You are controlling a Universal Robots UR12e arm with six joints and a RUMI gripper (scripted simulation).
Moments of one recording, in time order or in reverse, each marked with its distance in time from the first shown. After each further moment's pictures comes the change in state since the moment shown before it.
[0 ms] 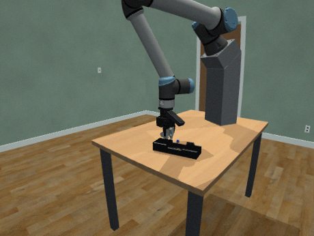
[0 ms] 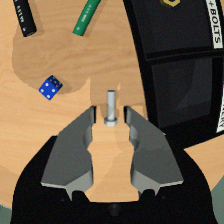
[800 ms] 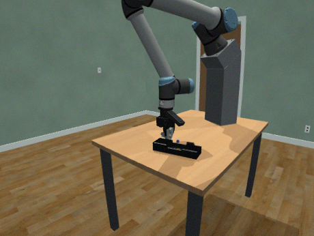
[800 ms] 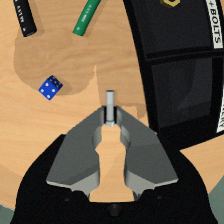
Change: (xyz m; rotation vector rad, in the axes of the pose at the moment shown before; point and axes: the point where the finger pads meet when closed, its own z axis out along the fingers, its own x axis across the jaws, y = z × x) arm 0.000 0.000 0.000 0.000 0.000 0.000
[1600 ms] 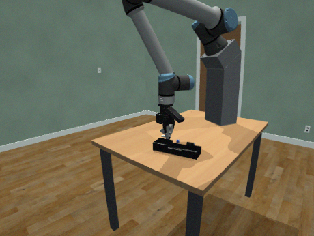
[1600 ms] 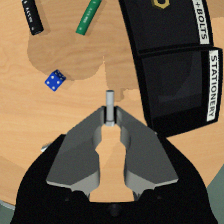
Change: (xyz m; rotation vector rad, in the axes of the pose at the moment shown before) arm 0.002 0.001 -0.020 -0.001 0.002 0.000
